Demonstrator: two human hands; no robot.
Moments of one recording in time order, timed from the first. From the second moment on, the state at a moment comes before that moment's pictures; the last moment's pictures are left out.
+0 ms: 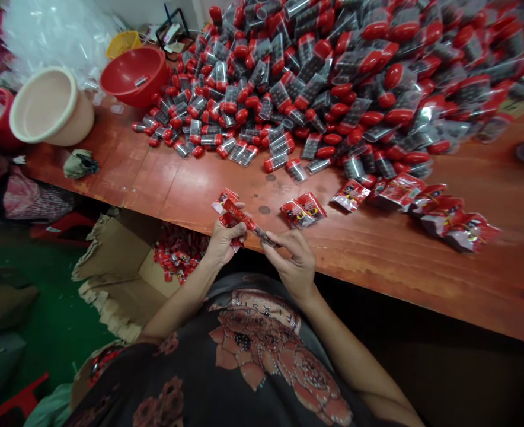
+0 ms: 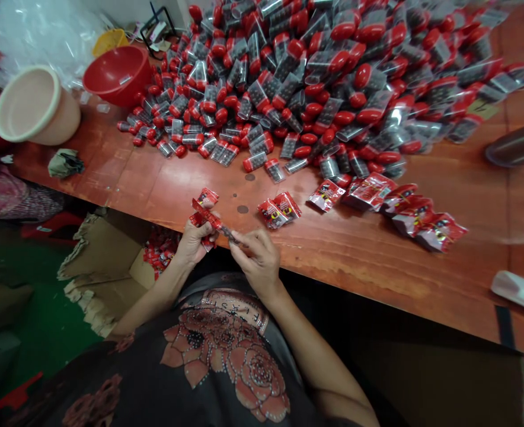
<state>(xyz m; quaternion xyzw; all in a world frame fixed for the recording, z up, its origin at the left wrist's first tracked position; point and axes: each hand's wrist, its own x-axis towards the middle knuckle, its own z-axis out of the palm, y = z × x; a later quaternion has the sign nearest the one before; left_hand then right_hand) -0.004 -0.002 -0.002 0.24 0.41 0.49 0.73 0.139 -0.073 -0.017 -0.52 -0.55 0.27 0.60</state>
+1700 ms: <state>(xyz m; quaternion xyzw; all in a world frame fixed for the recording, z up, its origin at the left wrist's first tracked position) 0.025 -0.015 -0.003 0.23 0.51 0.52 0.65 0.113 -0.070 -0.043 -0.56 -0.24 0.49 0.63</state>
